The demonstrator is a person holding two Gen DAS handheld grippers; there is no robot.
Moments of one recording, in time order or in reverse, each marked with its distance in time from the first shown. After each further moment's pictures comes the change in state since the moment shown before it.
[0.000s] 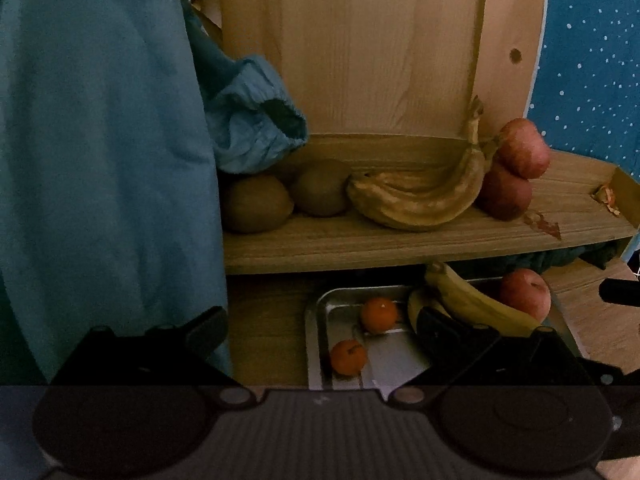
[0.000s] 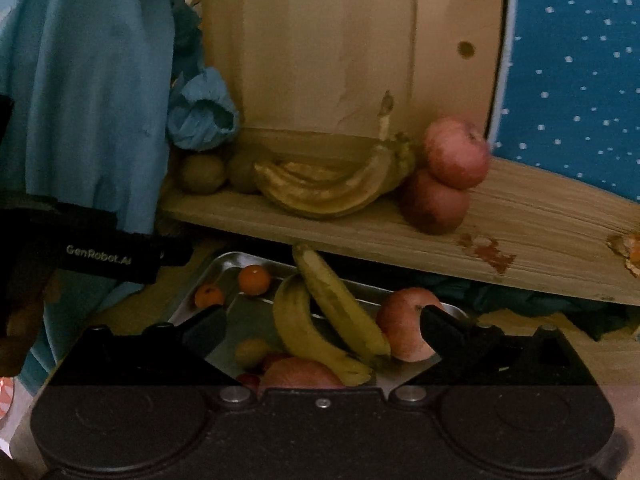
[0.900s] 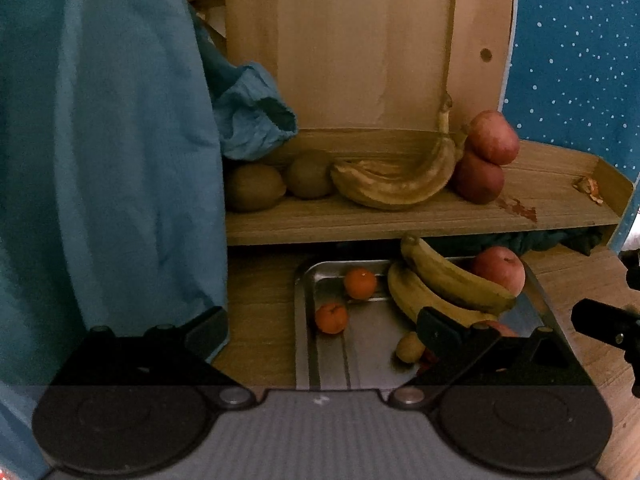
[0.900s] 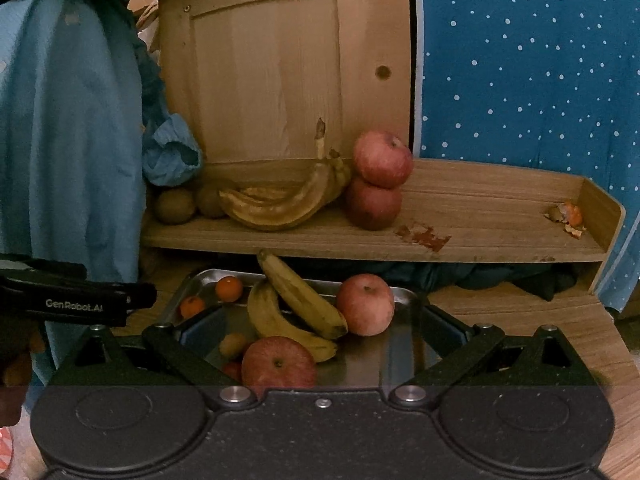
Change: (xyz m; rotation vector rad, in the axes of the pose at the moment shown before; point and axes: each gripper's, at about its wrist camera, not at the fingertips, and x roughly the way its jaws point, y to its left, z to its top) left arm -0.040 -0.017 -0.030 -0.002 -0.024 0.020; right arm -0.057 -0.013 -0.032 0.129 -0.099 -0.089
